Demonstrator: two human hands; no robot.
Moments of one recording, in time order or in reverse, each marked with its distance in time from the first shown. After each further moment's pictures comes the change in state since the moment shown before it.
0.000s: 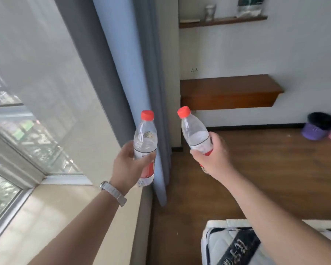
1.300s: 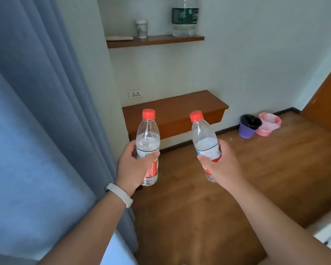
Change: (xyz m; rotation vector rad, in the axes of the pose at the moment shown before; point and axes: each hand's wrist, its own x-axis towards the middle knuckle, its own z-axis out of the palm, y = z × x) left_hand 0.385 0.035 0.211 -0.225 -0.397 0.035; right_hand 0.302 0.083 0.010 -0.120 0.316 0.368
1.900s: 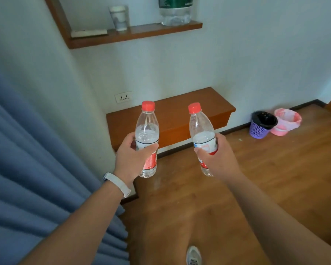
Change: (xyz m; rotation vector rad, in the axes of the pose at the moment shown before) left_hand 0.185 0.027 0.152 0.119 0.001 -0.029; right_hand 0.234 0.052 -0.017 0.011 -0.095 0.095
